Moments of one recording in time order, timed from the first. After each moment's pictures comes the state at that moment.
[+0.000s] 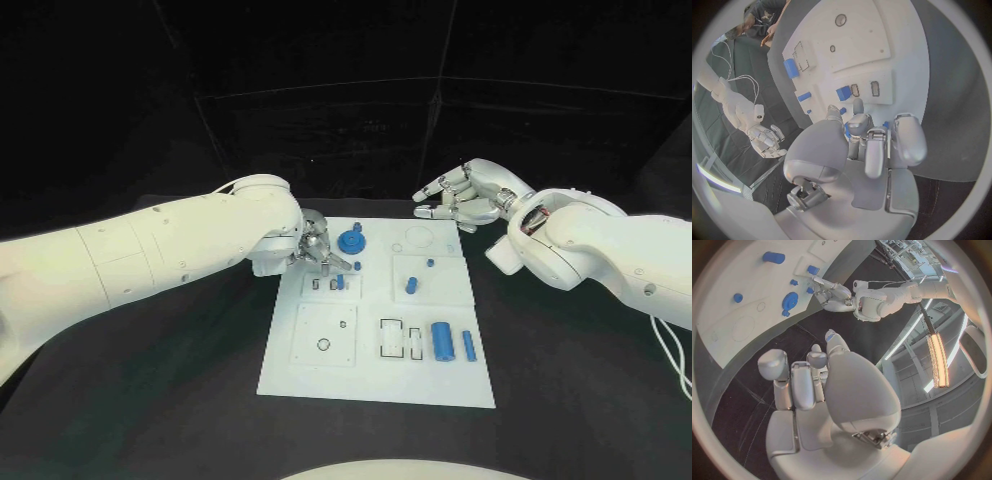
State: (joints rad) left arm 1.35 -0.54 -0.08 1.27 -1.01 0.27 -0.63; left_hand 1.15 0.12 -0.29 0.29 0.06 0.99 0.05 0.56 0.37 1.29 -0.02 1.15 0.99 1.46 -0.08 1.57 1.31 0.09 1.43 0.03 1.31 1.14; right arm 1.27 -0.88 0.00 1.54 -0.84 -0.31 0.05; right_hand 1.47 -0.03 -0.10 0.19 0.34 0.96 0.14 0.12 0.07 1.23 0.06 1.09 0.95 1.47 -0.02 1.37 1.23 0.12 1.23 0.09 1.30 0.91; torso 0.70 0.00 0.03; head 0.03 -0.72
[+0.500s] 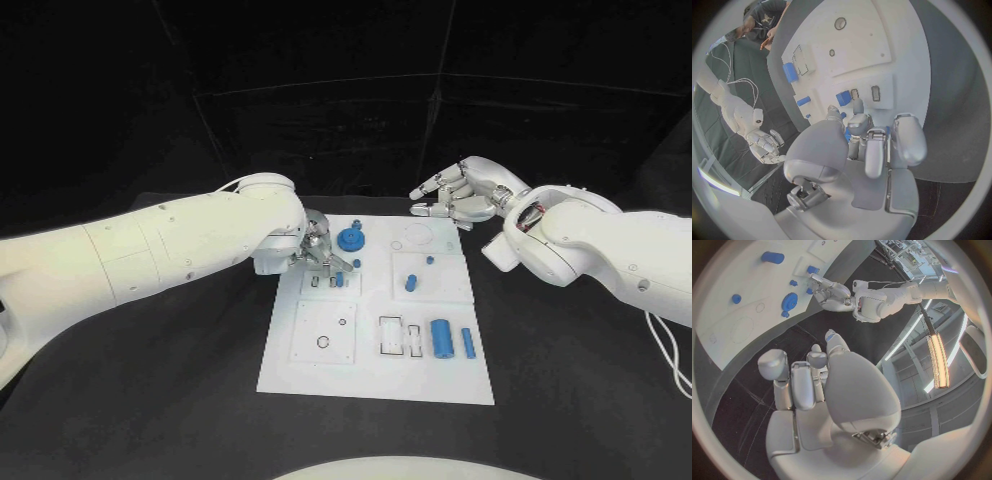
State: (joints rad) left arm 1.35 -0.52 -0.09 1.26 -1.01 0.29 -0.63; left_hand 1.15 0.12 -0.29 0.29 0.06 0.98 0.05 0.56 0.37 1.29 -0.02 1.15 0.99 1.46 -0.08 1.57 1.31 0.09 1.43 0.03 1.31 1.15; right arm 1.27 -0.87 0.00 1.53 -0.84 -0.31 0.05; right_hand 1.47 -0.03 -0.10 0.19 0.34 0.96 0.14 0.12 0.07 1.23 0.06 1.09 0.95 1.47 -0.02 1.37 1.23 0.12 1.23 0.09 1.30 0.91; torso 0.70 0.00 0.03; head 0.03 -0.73
